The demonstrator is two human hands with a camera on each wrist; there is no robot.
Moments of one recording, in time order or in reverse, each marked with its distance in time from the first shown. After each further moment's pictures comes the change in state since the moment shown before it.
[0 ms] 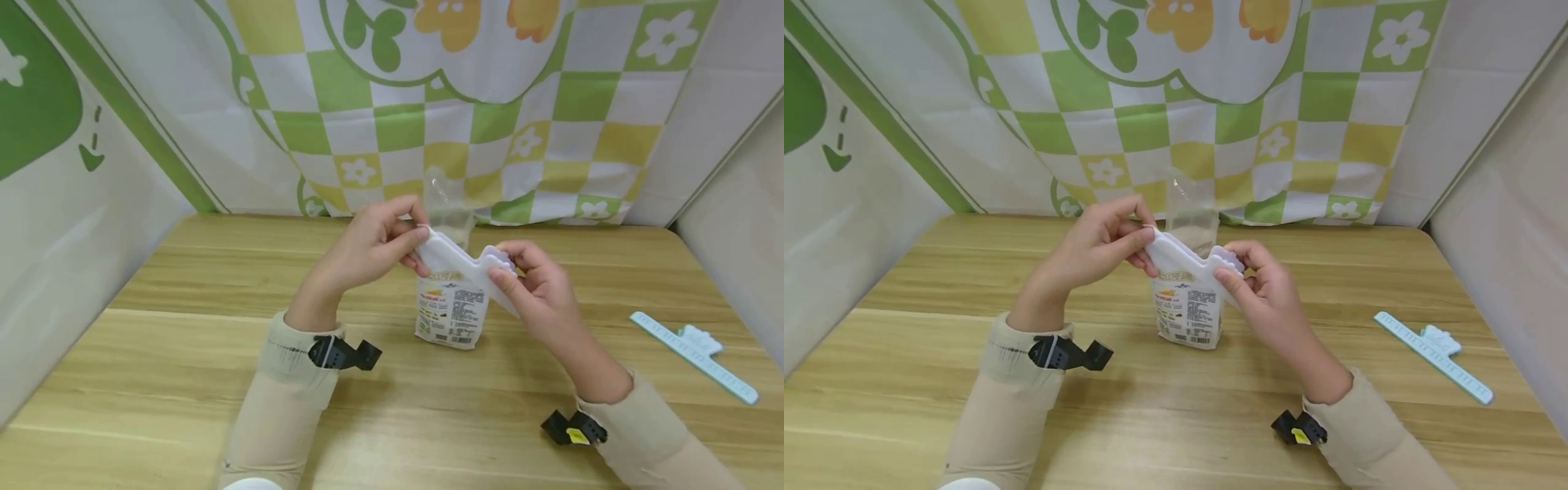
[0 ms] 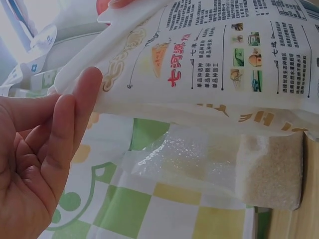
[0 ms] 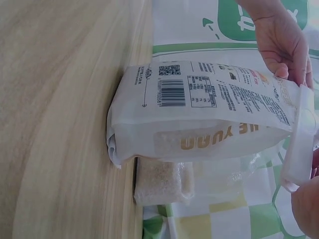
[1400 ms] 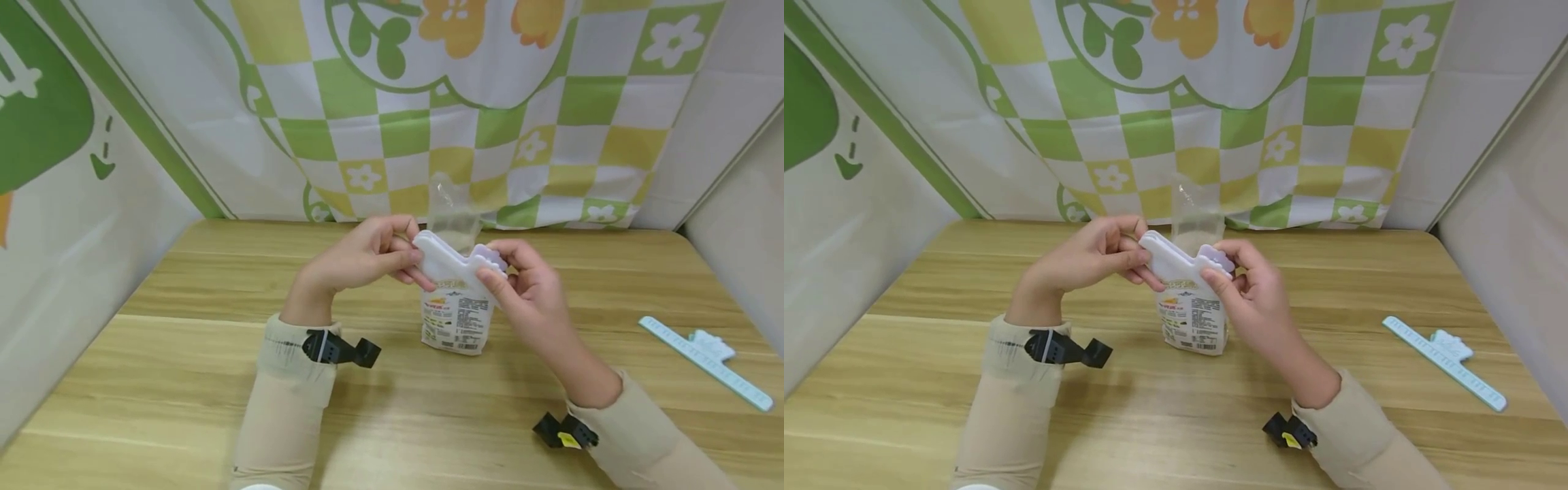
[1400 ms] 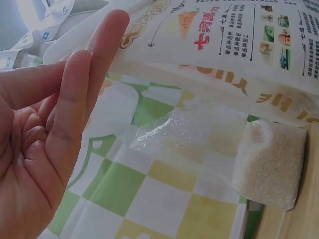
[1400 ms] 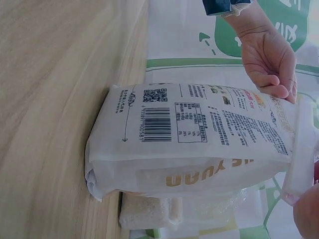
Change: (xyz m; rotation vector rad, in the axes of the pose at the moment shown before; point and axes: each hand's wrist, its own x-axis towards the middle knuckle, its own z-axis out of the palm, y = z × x) left_hand -0.006 -0.010 -0.022 -0.139 -0.219 -0.148; right_hand 0.005 -0.011 0.023 -0.027 0.062 -0.079
